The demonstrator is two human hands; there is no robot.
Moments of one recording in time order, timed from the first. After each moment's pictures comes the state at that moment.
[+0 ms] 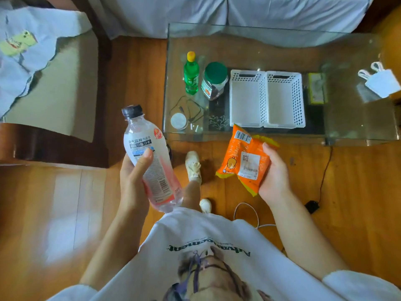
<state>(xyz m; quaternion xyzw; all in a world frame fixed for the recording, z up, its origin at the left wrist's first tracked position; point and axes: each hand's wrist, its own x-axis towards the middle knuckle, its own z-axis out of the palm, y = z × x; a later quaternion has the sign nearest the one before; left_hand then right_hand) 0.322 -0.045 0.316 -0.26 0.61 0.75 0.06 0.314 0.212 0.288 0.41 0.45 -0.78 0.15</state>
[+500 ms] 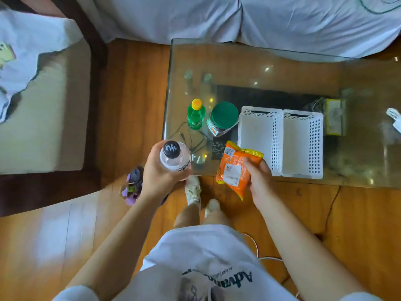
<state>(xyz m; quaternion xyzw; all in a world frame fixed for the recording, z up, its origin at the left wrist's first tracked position) 0.097 -0.027 0.217 -0.21 0.78 0.57 0.12 0.097 0.199 0.194 0.43 0.61 -0.64 0.18</state>
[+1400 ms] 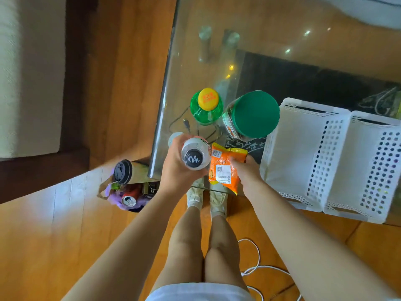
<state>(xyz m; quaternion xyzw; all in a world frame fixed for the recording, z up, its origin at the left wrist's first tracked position) 0.029 0.016 0.038 -0.27 0.76 0.56 0.19 0.003 0.180 -0.012 0.43 0.69 -0.44 0.39</state>
